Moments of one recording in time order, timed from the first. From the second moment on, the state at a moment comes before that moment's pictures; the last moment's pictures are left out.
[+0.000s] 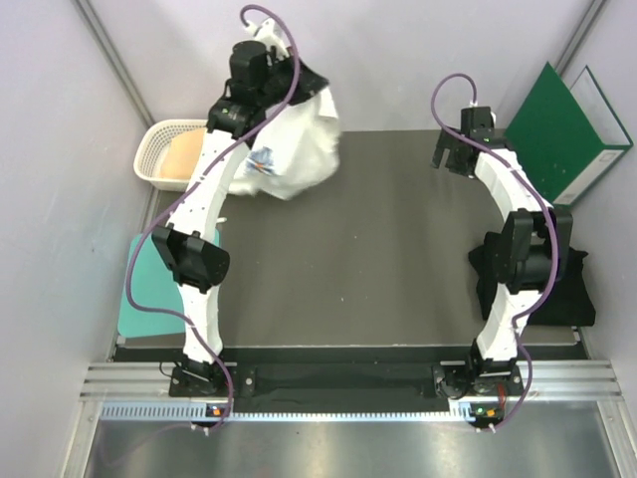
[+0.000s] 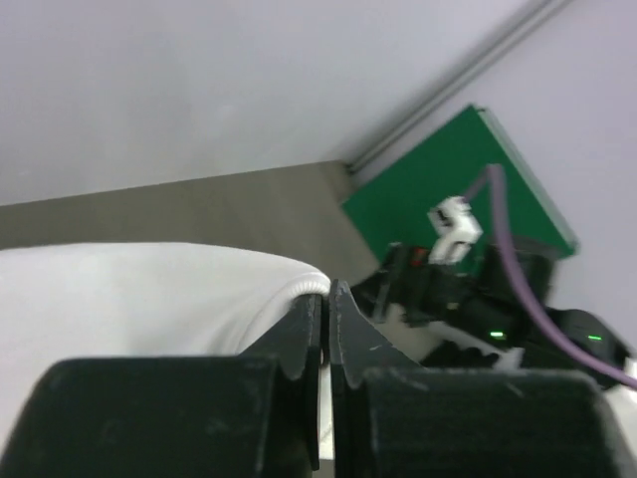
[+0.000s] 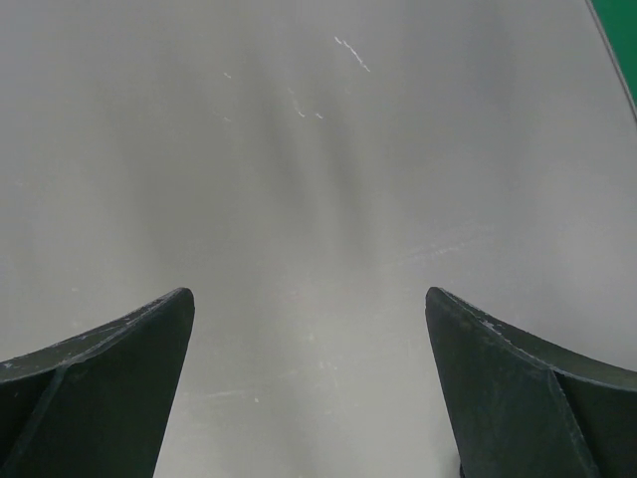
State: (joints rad) left arm -0.33 2.06 2.40 -0.46 0.31 -0.60; right arm 0.06 1.93 1.70 -0.59 0.17 0.32
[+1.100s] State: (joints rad) left arm -0.36 1.30 1.18 -0.79 -0.17 -0.85; right arm 0.05 1.91 1.55 -0.52 0.00 0.34
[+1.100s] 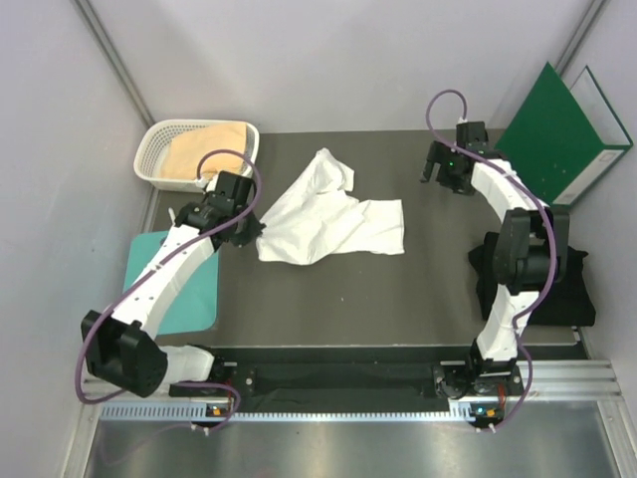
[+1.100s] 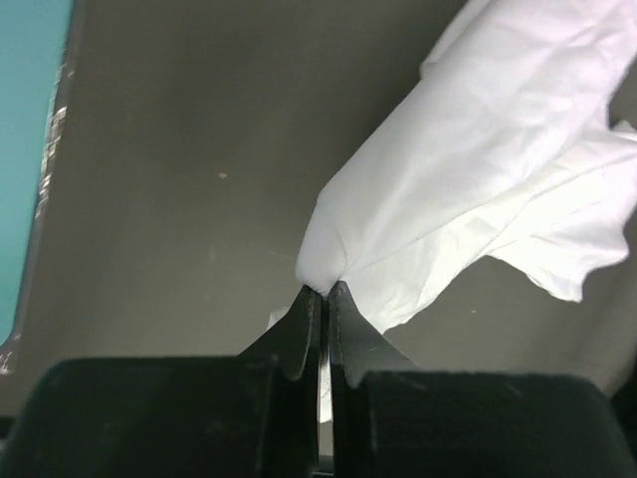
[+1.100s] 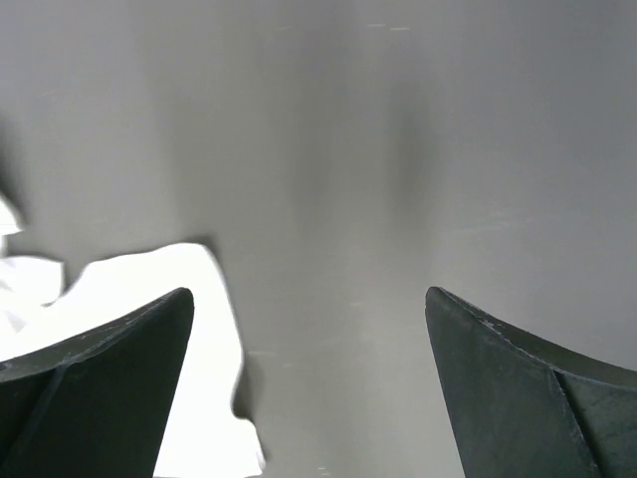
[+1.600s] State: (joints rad) left arm -0.34 1.46 1.15 -1.07 -0.27 -0.96; right arm 0.27 2.33 2.05 -0.50 -0.33 0.37
